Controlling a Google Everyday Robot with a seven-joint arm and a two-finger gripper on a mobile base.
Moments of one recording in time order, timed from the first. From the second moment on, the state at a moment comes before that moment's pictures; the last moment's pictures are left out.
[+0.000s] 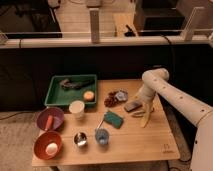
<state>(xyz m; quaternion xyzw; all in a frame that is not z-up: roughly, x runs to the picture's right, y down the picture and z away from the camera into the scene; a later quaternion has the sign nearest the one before) 0.225 0.093 0.886 -0.28 -0.16 -0.30 0.90</state>
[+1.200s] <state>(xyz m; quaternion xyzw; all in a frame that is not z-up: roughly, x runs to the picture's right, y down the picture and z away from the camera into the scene) 0.222 0.056 0.920 -0.26 -0.15 -0.28 0.91</state>
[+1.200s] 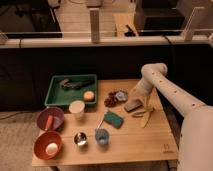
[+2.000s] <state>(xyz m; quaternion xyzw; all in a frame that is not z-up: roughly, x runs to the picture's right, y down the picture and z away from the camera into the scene) 0.219 0.066 0.938 -0.27 -0.16 -0.27 0.91</state>
